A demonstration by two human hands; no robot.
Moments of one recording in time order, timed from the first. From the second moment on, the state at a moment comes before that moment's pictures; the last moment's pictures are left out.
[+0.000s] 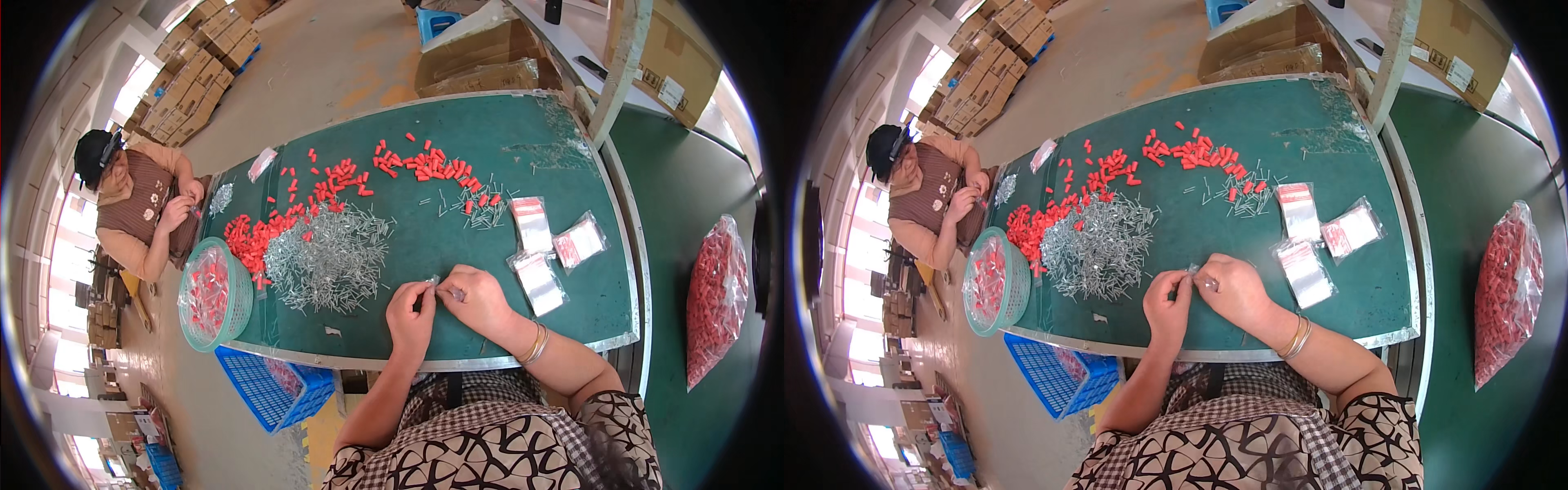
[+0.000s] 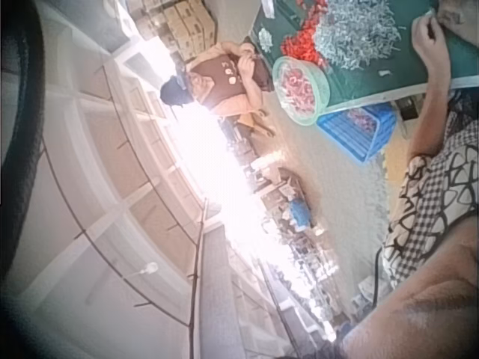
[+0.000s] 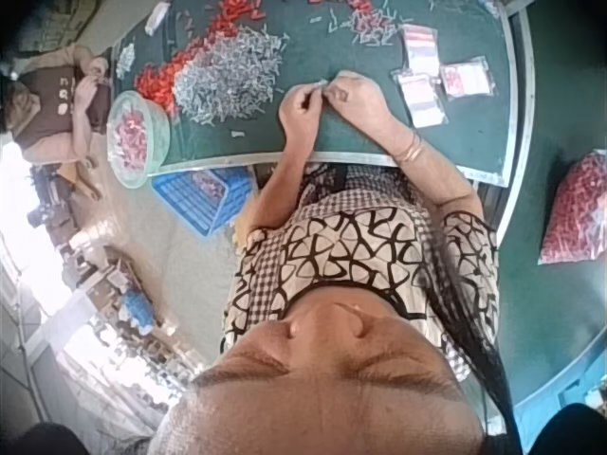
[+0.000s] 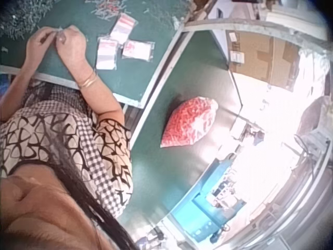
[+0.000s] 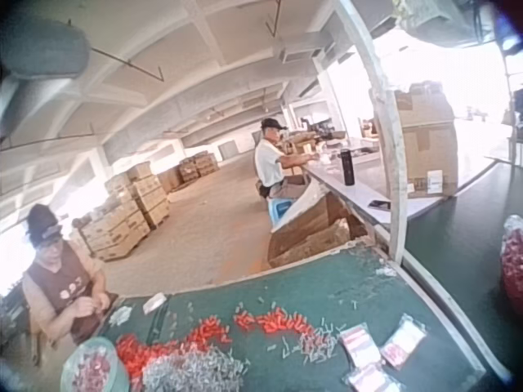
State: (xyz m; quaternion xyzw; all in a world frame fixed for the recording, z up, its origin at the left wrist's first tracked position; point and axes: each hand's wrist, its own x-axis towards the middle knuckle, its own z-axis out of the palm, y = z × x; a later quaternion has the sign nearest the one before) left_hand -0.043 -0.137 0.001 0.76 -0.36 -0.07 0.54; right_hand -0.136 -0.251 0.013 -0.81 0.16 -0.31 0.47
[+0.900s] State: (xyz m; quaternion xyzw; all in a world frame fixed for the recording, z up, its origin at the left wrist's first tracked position) left_hand -0.047 -0.148 0.002 0.77 -0.30 -0.12 0.55; right_hand -0.137 -0.250 0.011 -0.84 0.18 -0.36 0.37
